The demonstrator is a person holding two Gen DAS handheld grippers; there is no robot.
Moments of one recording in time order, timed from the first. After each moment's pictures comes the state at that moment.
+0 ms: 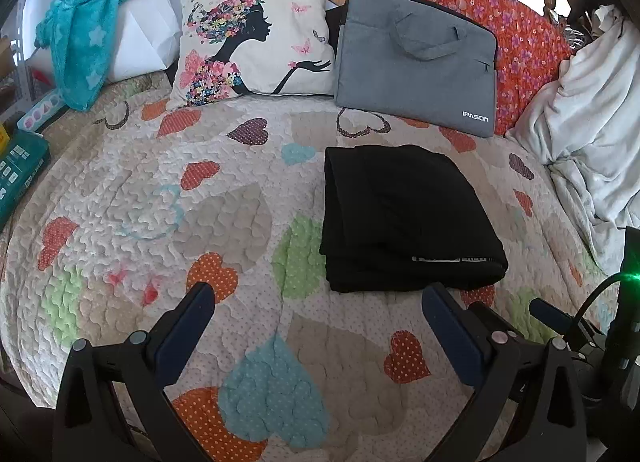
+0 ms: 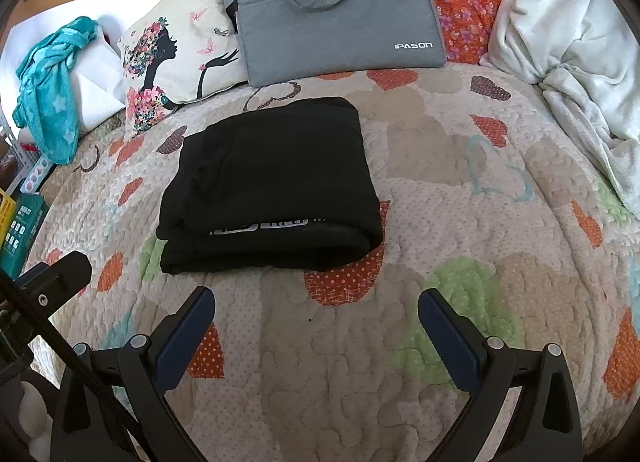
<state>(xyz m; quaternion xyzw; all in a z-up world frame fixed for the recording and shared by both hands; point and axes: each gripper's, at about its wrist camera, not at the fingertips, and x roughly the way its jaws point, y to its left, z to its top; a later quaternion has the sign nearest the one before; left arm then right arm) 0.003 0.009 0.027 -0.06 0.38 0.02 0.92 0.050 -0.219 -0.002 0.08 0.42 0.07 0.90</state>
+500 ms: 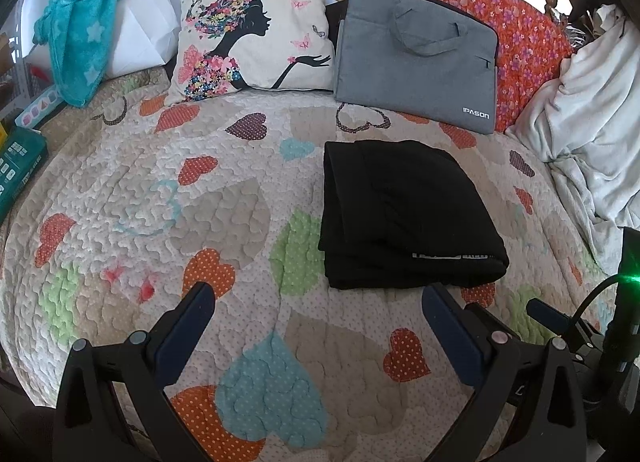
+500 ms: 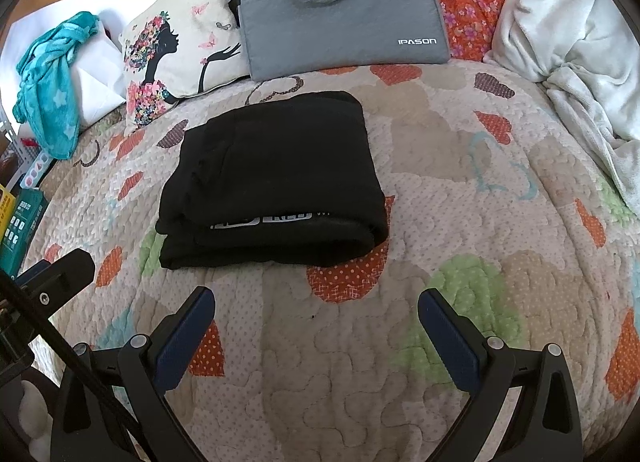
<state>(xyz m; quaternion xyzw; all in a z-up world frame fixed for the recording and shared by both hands) 0.005 0.011 0.024 -0.06 0.39 0.02 0.92 0.052 -0.215 -0.005 0.08 0.42 0.07 0.90</state>
